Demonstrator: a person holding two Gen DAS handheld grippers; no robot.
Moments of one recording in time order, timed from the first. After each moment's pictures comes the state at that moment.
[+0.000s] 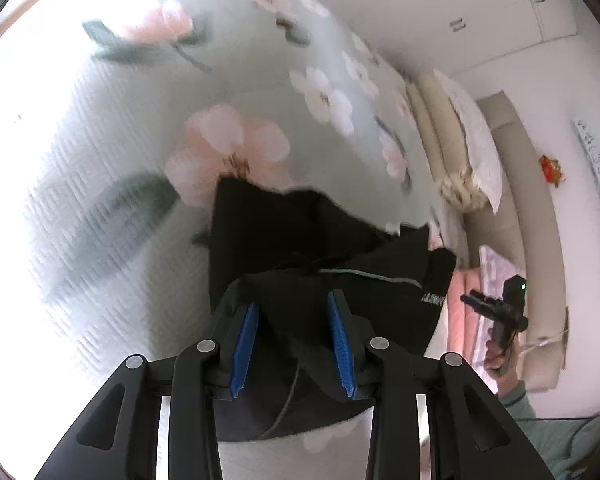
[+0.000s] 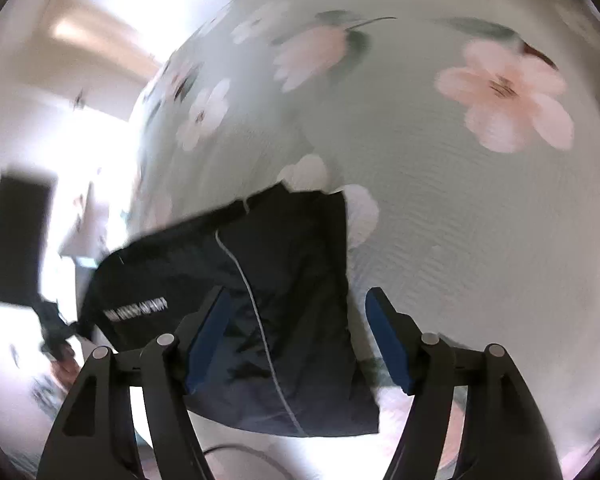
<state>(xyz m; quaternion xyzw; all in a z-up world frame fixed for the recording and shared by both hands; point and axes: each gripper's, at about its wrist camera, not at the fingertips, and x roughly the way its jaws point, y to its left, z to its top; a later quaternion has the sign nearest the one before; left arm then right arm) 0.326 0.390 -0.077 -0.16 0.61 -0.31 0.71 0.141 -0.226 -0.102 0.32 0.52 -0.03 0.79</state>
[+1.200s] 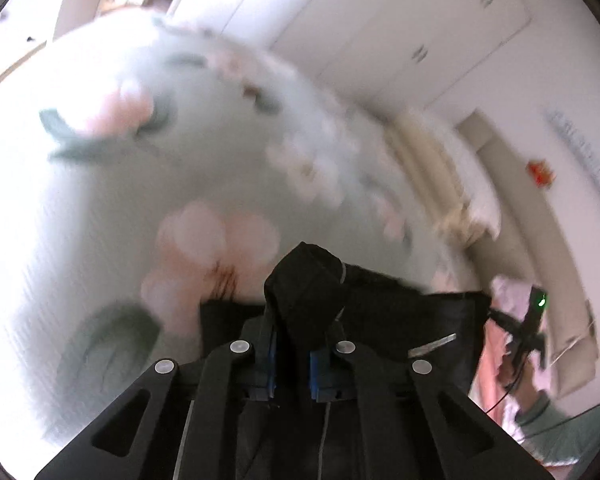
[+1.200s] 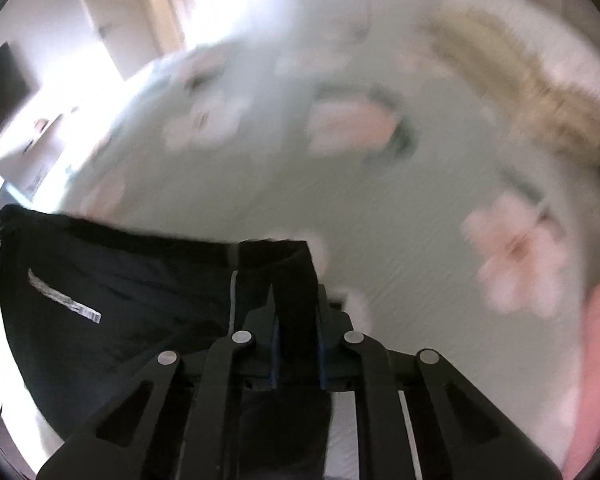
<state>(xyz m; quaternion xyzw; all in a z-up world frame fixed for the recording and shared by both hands) 0.371 0.350 -0.088 -0.16 0.48 -0.35 0.79 0.203 -0.178 -0.088 0.10 0.44 -0.11 0.89</state>
